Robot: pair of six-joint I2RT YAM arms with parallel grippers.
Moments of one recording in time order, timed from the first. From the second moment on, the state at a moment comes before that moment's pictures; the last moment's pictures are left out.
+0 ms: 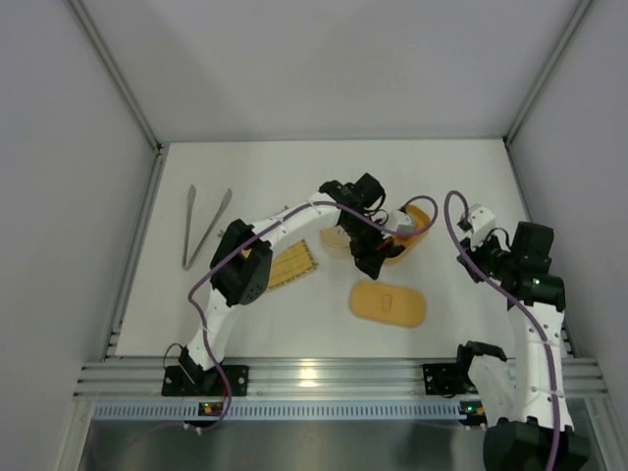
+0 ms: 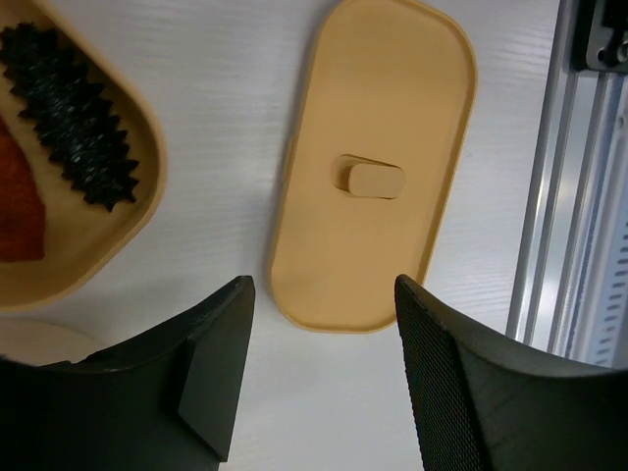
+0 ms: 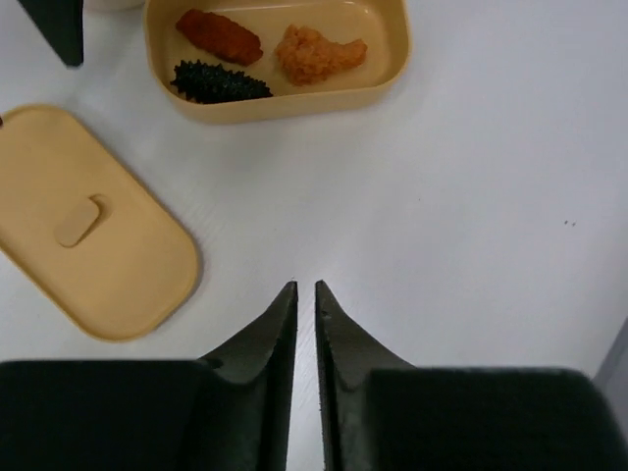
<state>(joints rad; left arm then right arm) -0.81 2.21 1.94 -0.95 0.67 0.44 -0.21 0.76 0.77 -0.77 -0.55 -0.67</state>
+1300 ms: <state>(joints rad) -0.95 2.37 1.99 -0.90 0.53 0.65 -0.77 1.17 0.93 -0.91 -0.95 -0.56</state>
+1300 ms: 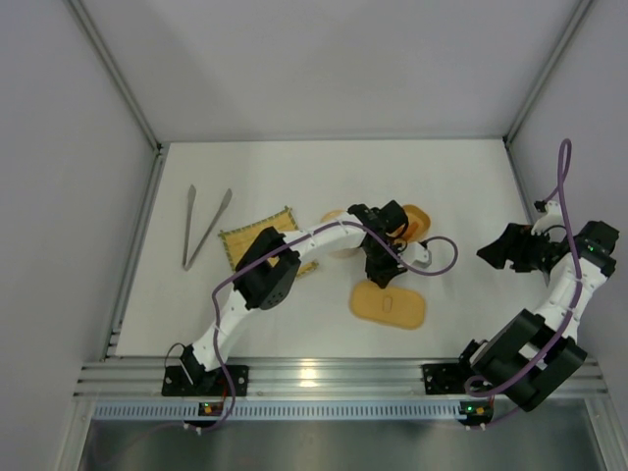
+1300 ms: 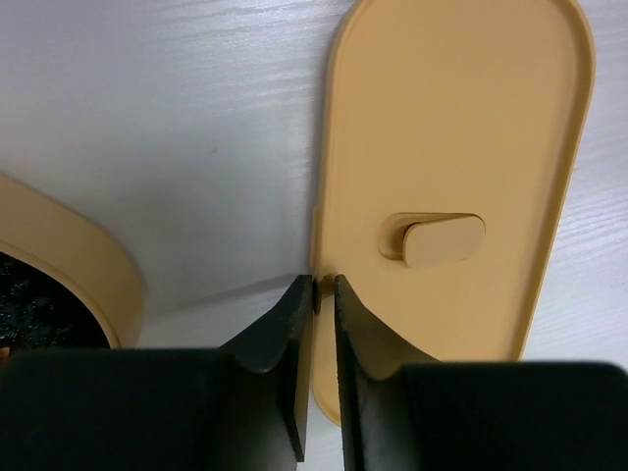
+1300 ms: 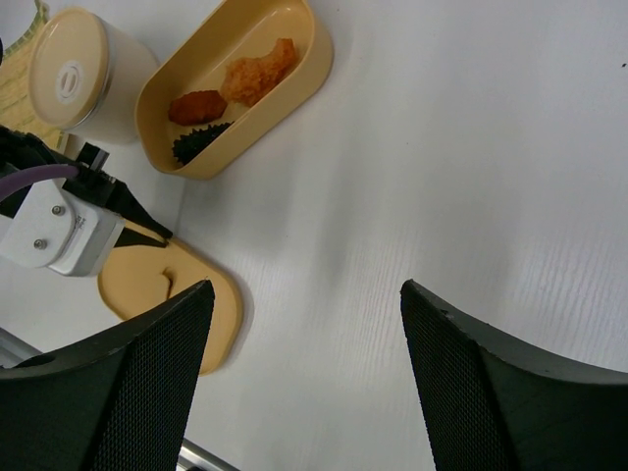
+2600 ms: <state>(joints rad) -0.96 2.19 1.85 -0.64 0.32 0.36 -0.77 1.17 0.92 -0.90 -0.95 -0.56</state>
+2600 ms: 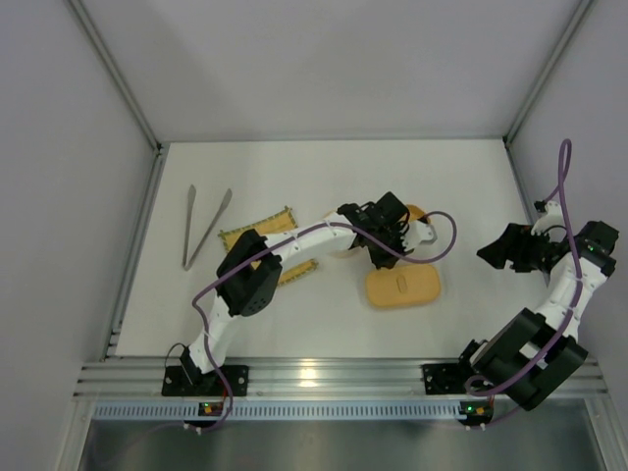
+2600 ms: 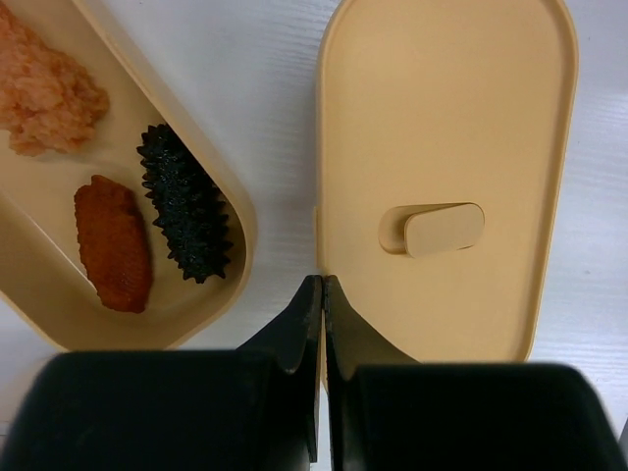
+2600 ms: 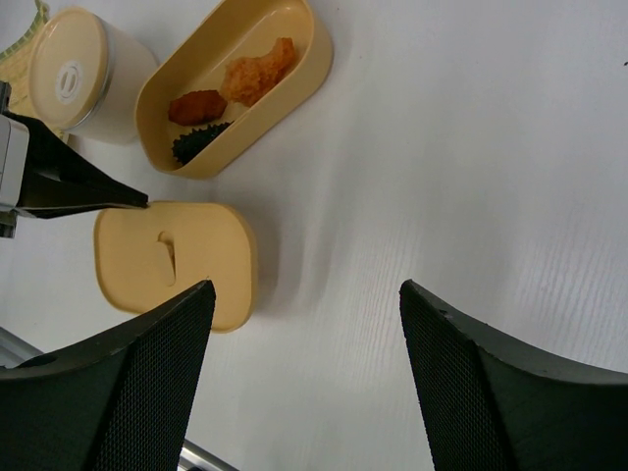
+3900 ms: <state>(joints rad) -0.76 2.40 2.16 -0.58 0.21 0.01 -0.77 1.22 0.92 -0.90 -0.95 -0.56</state>
